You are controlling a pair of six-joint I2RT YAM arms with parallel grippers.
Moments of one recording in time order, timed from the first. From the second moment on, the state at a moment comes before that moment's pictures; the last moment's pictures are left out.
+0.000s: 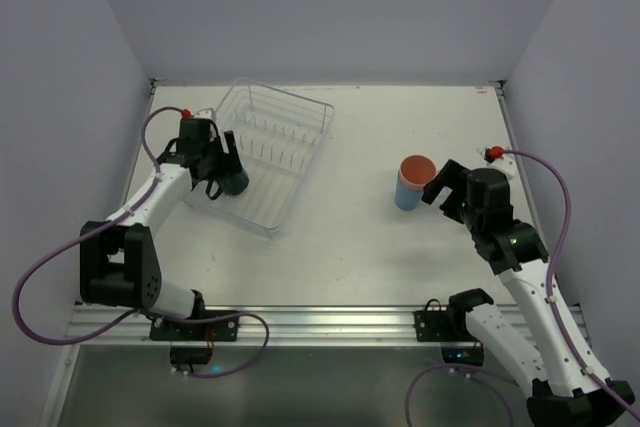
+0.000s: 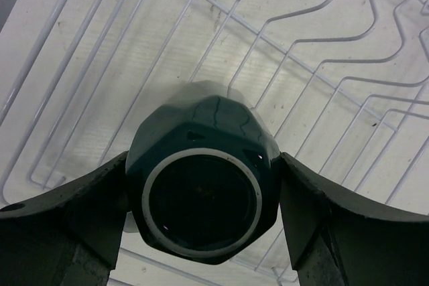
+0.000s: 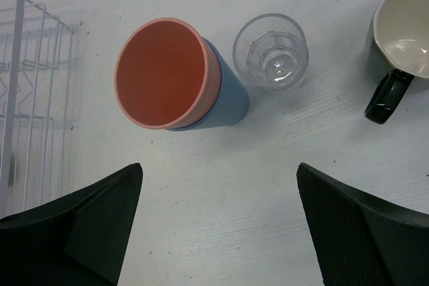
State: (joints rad) left arm -0.09 1.45 0.99 -0.39 -0.01 -0.32; right arm 0.27 0.72 0.82 -0.70 0.26 0.65
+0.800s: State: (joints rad) left arm -0.24 1.57 1.10 -0.39 -0.03 -0.18; right arm 0.28 0.75 0.79 -0.68 0.23 0.65
